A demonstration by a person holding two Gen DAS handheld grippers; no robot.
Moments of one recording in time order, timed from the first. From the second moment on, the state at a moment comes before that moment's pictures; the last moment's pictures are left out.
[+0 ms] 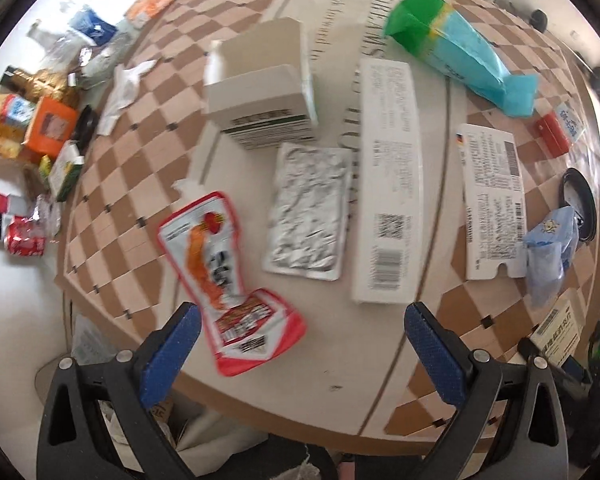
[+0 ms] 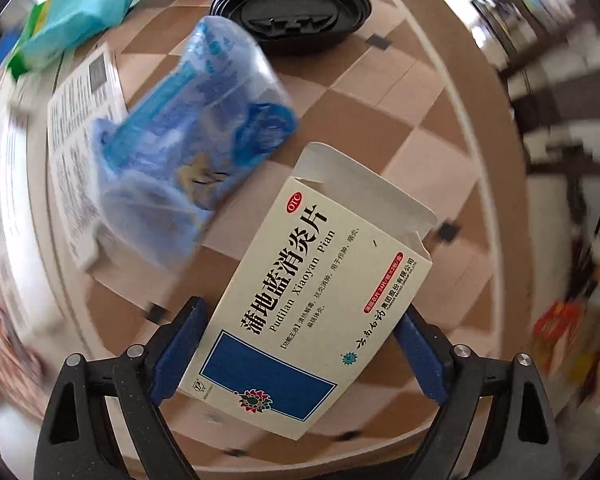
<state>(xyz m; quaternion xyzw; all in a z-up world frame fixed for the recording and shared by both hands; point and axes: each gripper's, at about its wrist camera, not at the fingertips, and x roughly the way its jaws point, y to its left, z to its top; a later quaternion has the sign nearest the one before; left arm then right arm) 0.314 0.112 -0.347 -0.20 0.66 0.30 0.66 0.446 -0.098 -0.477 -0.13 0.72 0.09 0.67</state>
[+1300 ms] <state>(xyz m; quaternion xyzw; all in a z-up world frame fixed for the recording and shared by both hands) 0.250 0.012 -0.310 -0.16 0.60 0.24 0.74 0.369 -0.162 -0.400 -0.11 0.66 0.19 0.72</state>
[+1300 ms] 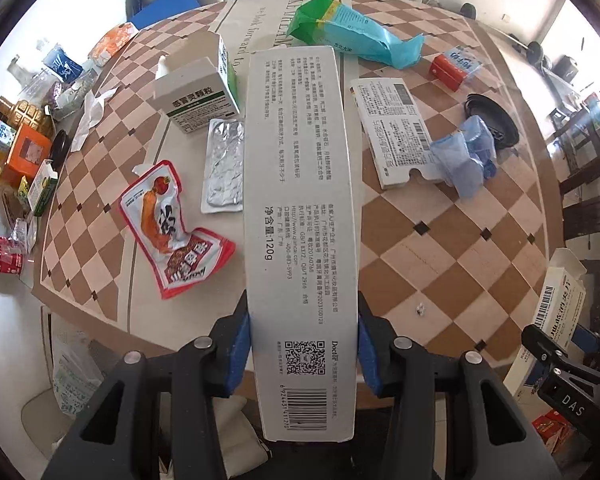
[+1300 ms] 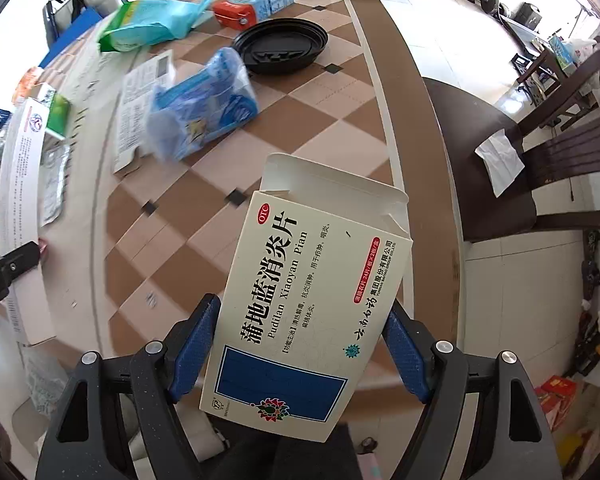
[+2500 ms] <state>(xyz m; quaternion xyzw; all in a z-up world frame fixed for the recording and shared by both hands) 0.151 -0.028 -0.764 -0.41 0.71 0.11 0.56 0.232 -0.192 -0.794 -0.19 0.76 0.25 0.57</state>
